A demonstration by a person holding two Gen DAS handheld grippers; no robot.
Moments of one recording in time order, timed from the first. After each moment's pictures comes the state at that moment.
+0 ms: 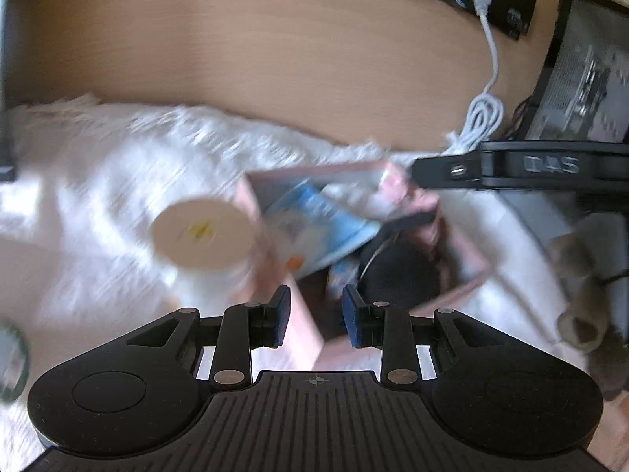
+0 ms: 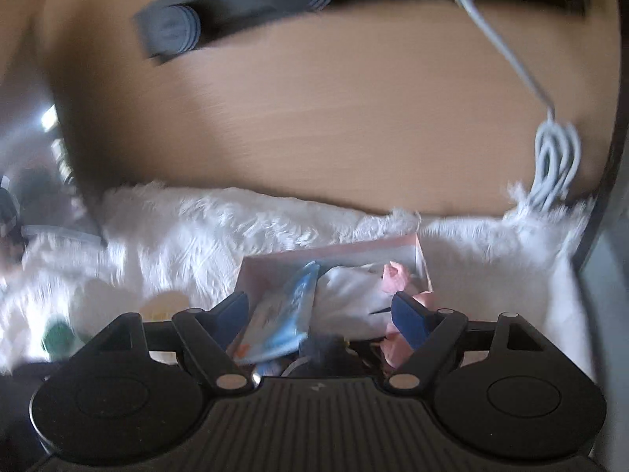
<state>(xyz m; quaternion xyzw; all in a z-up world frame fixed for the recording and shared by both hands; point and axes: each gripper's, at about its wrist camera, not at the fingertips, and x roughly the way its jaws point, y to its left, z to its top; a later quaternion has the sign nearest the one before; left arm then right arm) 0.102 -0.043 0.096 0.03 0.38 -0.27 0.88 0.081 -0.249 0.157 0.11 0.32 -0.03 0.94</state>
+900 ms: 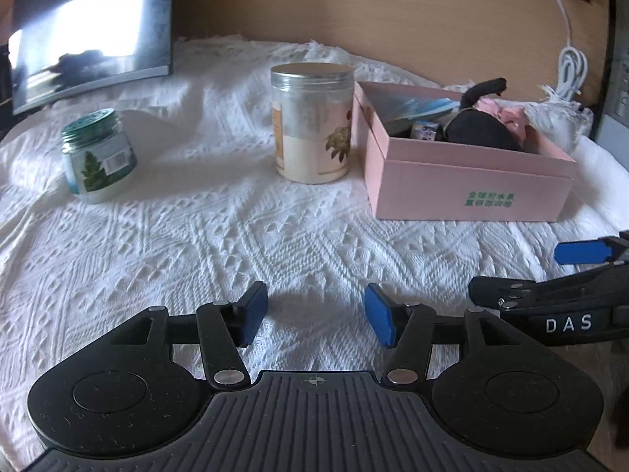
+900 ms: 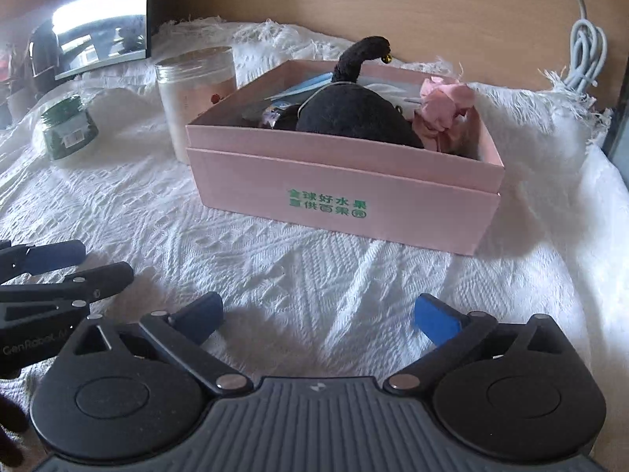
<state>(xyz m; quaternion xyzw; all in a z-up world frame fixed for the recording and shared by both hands) -0.023 -0.052 0.007 0.02 0.34 -0.04 0.94 0.003 -0.225 0.018 -0.01 0.38 0.05 0.92</state>
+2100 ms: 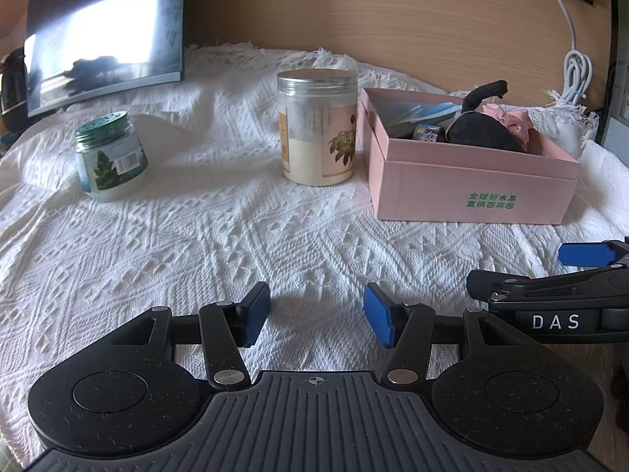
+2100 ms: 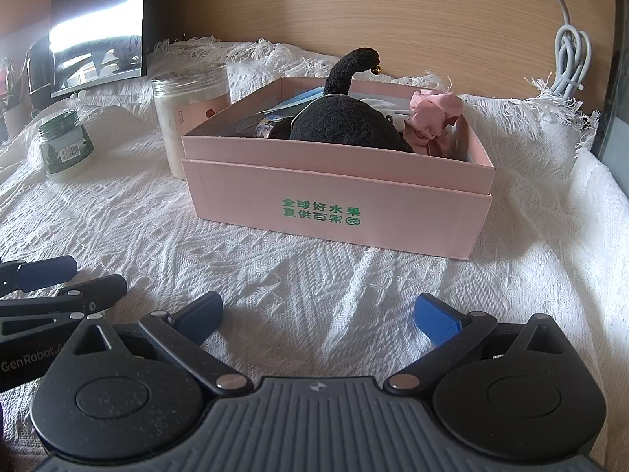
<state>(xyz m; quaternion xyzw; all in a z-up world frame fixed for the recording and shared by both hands) -0.033 -0.054 0.006 0.03 0.32 -0.03 0.95 -0.004 -0.224 0.015 0.00 0.35 0.03 0.94</state>
